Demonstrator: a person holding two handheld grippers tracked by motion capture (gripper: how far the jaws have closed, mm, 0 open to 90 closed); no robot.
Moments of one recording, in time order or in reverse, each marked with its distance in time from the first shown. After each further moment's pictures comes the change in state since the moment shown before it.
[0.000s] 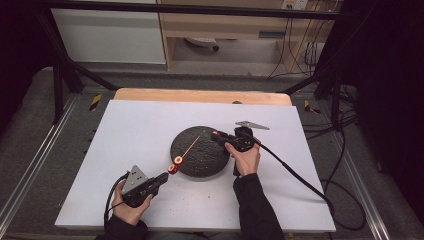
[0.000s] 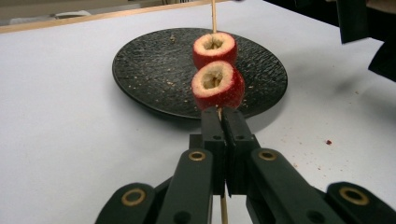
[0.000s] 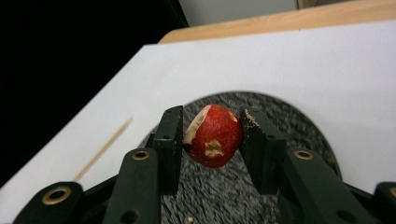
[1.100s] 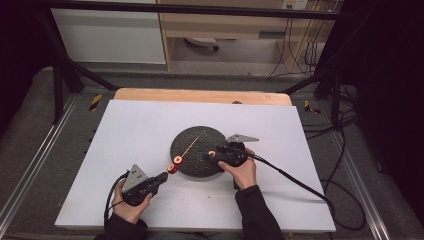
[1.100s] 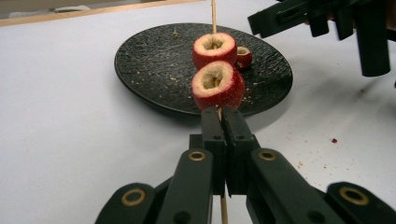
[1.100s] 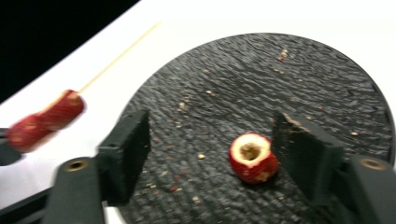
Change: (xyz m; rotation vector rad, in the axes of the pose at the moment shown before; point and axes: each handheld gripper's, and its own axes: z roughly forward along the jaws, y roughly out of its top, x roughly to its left) left arm 0.002 -0.001 0.003 0.012 -0.002 -0.005; right arm 0.016 -0.035 -0.001 0.117 0.027 -0.154
